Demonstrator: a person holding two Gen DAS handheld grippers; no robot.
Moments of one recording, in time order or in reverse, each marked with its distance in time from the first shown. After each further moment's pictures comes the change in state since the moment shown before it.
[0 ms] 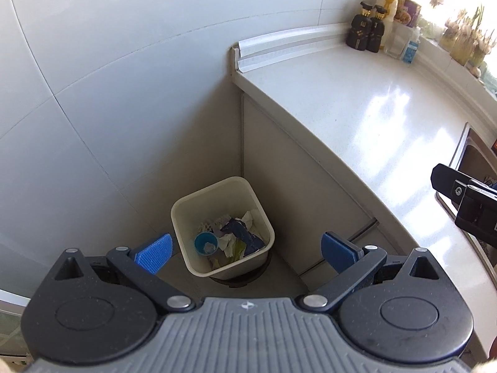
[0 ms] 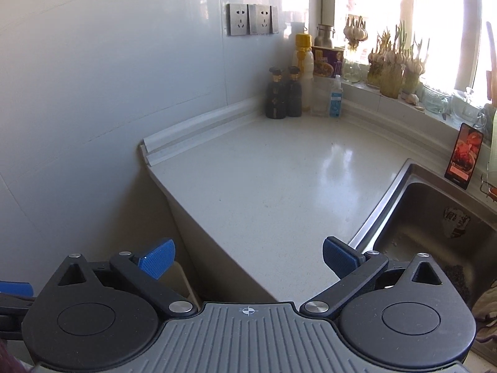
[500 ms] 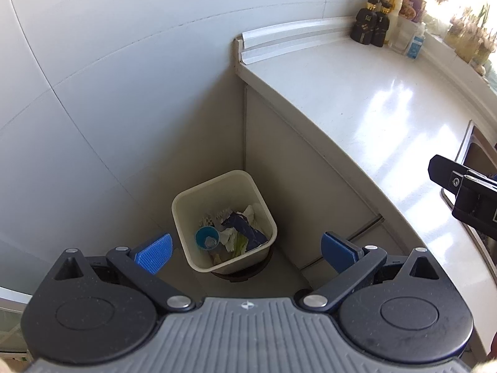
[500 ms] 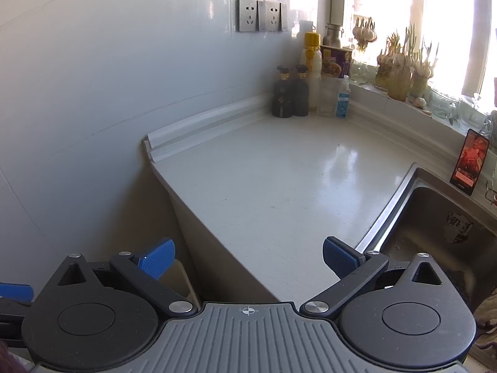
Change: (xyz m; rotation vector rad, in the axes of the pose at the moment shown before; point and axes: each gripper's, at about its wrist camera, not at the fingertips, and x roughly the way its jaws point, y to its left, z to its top) left arm 0.008 0.006 0.003 -0.008 0.033 -0.005; right arm 0.008 0.007 0.004 -0.029 0.014 0.007
